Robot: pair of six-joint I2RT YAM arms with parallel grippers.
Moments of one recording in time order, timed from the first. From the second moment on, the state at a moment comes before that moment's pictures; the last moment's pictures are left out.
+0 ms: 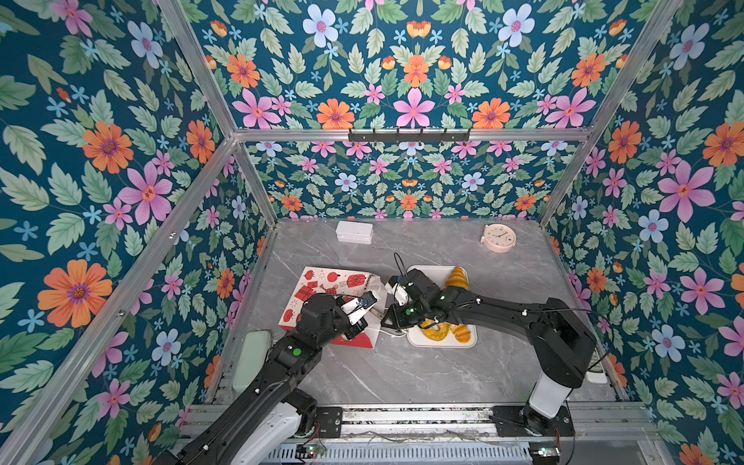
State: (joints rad) left arm -0.55 0.77 0.53 -0.18 0.20 0.51; right arm 0.87 1.77 1.18 -0.29 -0.41 0.64
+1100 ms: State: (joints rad) left arm -0.55 0.88 0.57 -0.25 0.18 0.50; right arm 0.90 1.99 1.44 -0.35 -0.40 0.53
